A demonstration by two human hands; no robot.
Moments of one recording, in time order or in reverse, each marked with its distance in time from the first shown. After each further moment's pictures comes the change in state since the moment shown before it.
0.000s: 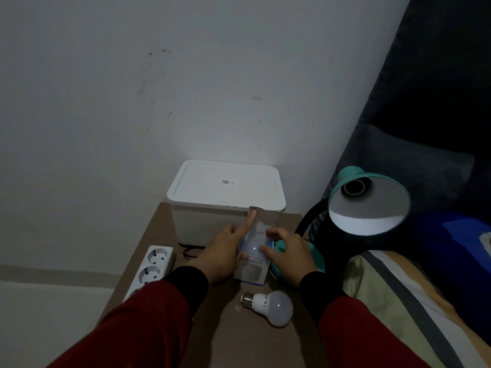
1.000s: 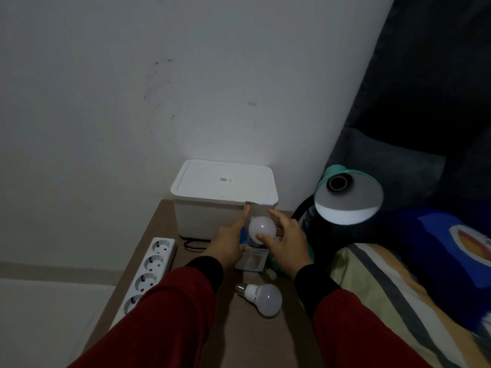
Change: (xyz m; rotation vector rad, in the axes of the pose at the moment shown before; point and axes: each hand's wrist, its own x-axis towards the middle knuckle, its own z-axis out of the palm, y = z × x) left_hand -0.008 0.016 0.010 -0.153 0.086 -0.103; right_hand -0.034 -0.031 -0.026 0.179 0.072 0.024
